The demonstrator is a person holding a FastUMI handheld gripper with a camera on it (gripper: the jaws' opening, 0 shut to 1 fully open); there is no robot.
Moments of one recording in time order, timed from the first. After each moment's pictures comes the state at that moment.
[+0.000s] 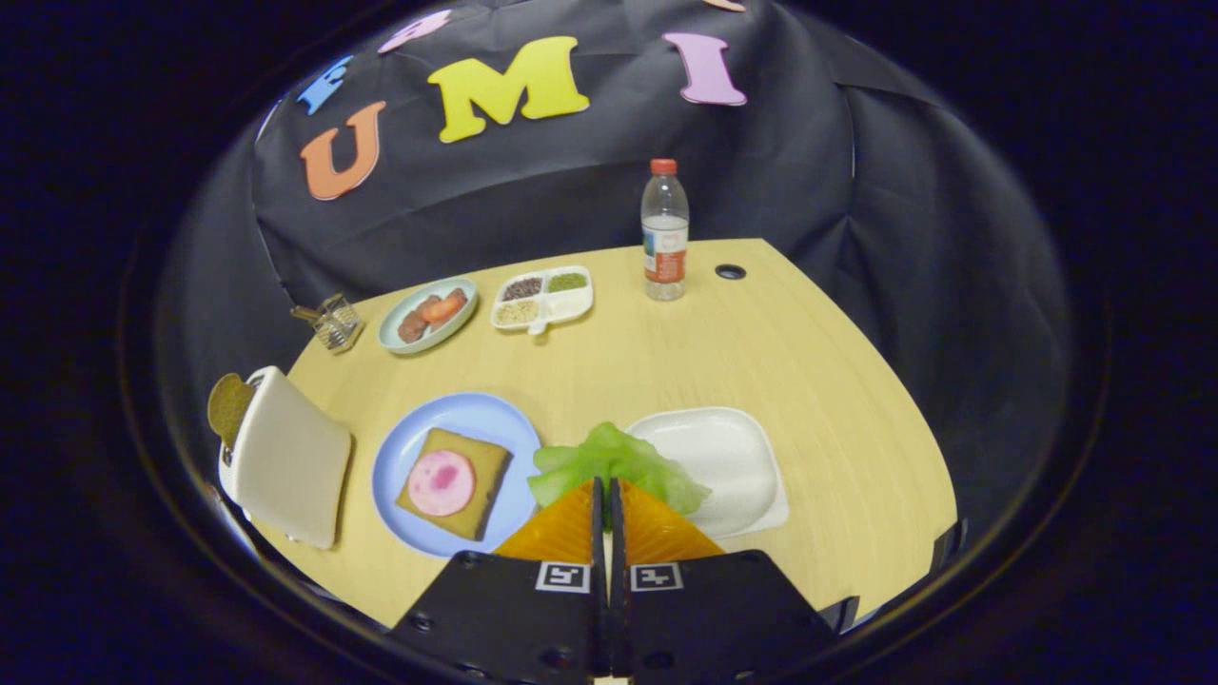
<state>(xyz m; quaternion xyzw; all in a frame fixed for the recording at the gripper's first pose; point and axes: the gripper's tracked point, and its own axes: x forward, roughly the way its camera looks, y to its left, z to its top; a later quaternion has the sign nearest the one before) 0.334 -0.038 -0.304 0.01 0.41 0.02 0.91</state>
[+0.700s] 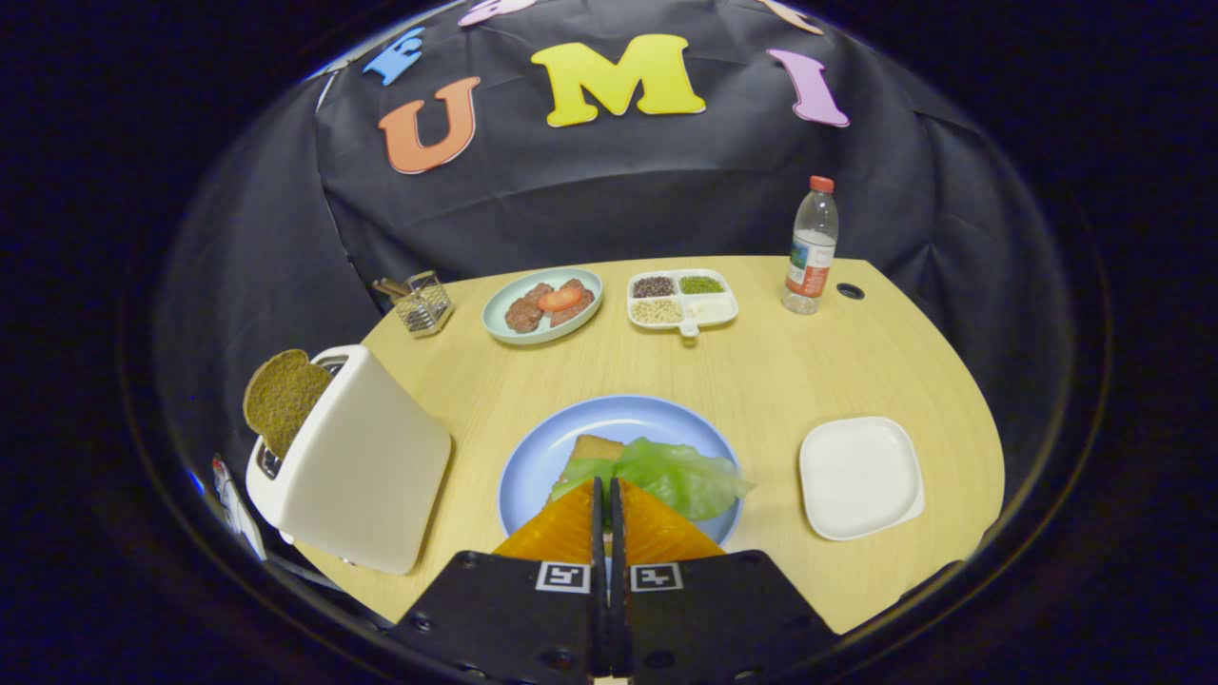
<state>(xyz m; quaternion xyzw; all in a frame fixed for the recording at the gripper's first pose) 0.336 0.104 -0.336 0.00 0.41 0.10 0.91</state>
